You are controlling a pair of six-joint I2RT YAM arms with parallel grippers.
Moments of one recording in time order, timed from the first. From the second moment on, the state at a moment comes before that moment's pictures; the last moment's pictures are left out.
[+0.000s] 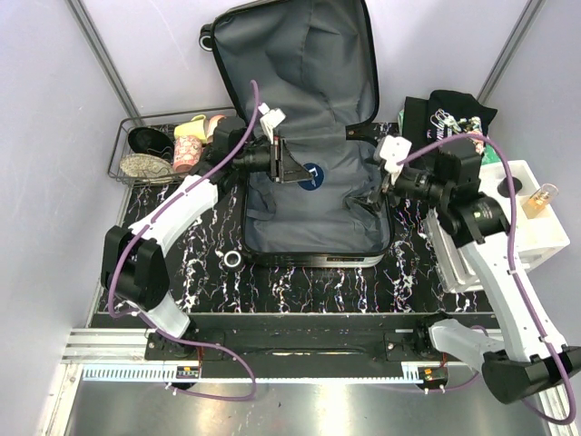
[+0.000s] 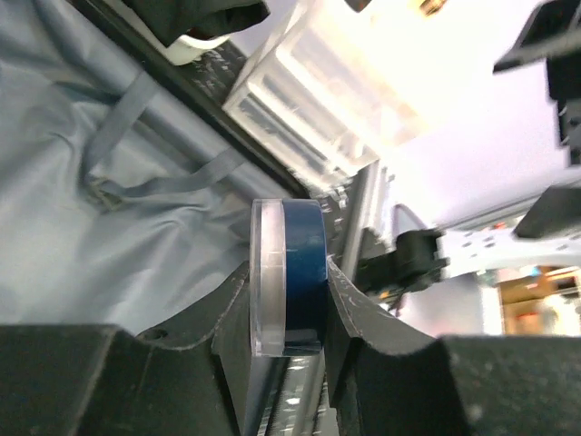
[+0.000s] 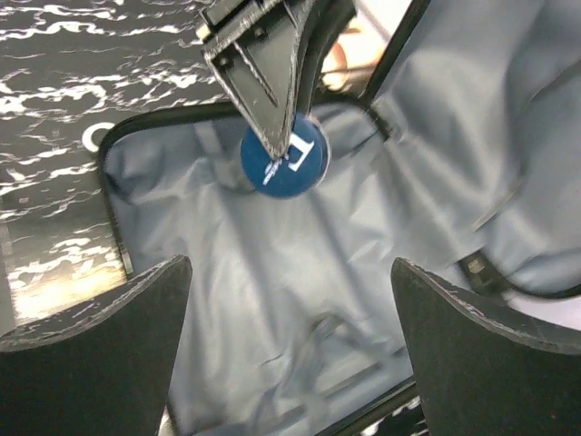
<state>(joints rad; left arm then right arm) -0.43 1.61 1.36 -0.04 0.93 -0.40 0.28 1.11 1.33 -0.58 -0.75 -0.53</state>
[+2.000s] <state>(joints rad) -0.34 1.60 1.42 0.00 0.91 -0.56 0.26 1.20 1.44 -0.65 -0.18 -0.47</state>
